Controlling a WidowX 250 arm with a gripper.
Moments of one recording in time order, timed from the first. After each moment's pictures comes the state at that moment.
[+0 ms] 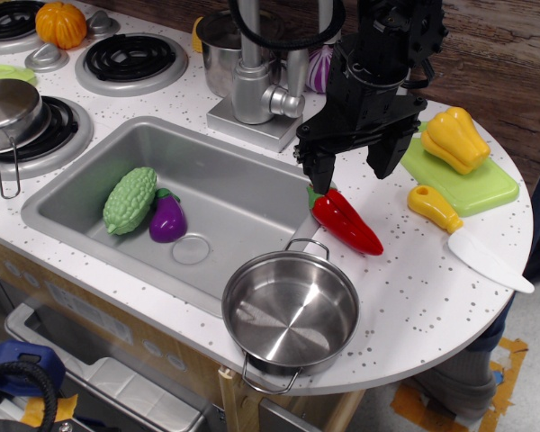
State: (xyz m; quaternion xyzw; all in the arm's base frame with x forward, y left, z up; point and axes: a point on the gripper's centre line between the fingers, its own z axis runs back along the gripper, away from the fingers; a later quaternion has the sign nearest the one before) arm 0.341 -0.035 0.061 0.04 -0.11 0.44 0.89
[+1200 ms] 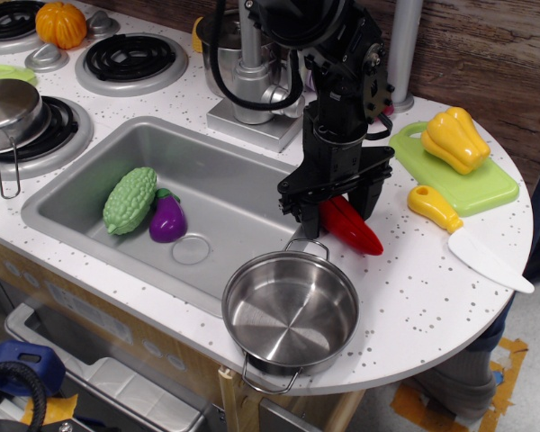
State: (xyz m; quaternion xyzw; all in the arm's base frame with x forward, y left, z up) arm 0.341 -0.019 0.002 0.00 -0.07 0.45 0.89
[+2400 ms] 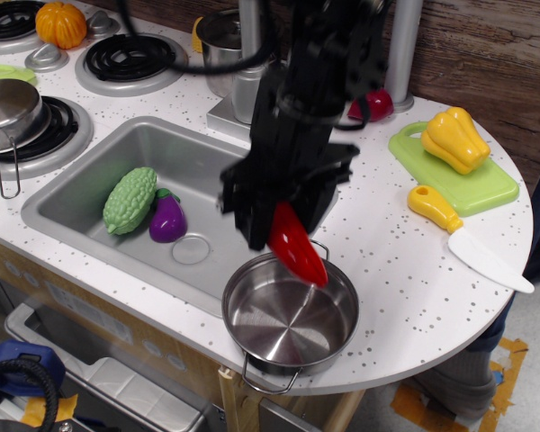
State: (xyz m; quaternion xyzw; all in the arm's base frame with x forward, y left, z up) arm 0.245 -0.022 0.057 0.08 -0.02 0.50 0.86
